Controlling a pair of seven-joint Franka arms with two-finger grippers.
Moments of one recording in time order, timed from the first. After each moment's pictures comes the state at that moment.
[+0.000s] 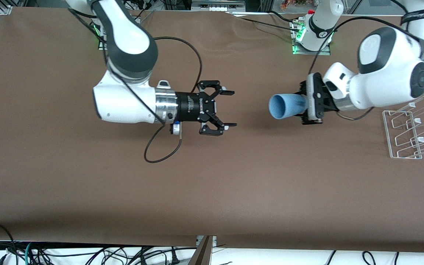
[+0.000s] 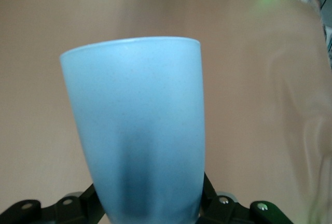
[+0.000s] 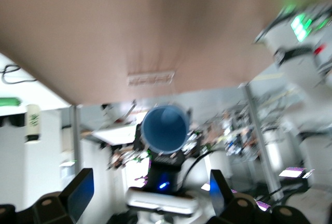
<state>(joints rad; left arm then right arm) -0.02 0.16 -0.14 -1.77 -0.39 1.73 1.35 0.53 0.60 -0.03 -1.20 1.19 1.93 1.63</state>
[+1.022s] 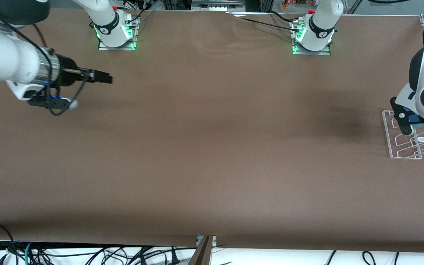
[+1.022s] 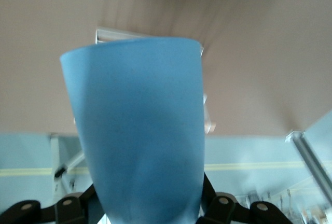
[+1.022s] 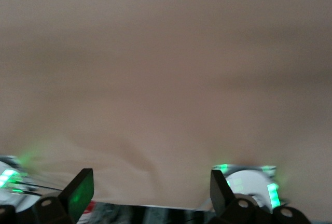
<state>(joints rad) 0.08 0.24 0.00 -1.76 0.80 1.69 1.24 0.25 0.16 -0.10 -1.47 0.23 1.31 0.22</state>
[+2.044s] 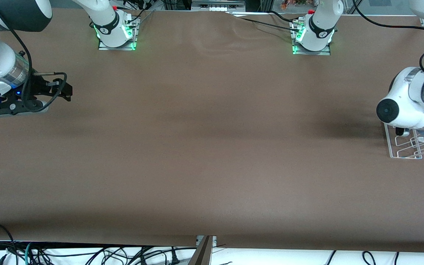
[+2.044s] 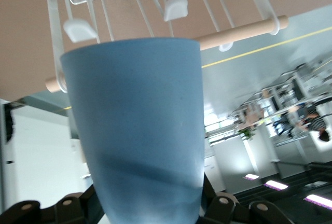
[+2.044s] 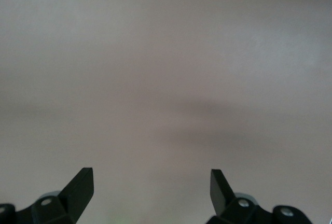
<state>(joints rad) 0.16 0.27 0.00 -2.02 1.40 1.90 1.20 0.26 0.13 -0.11 -1.52 -0.11 1.57 0.02</state>
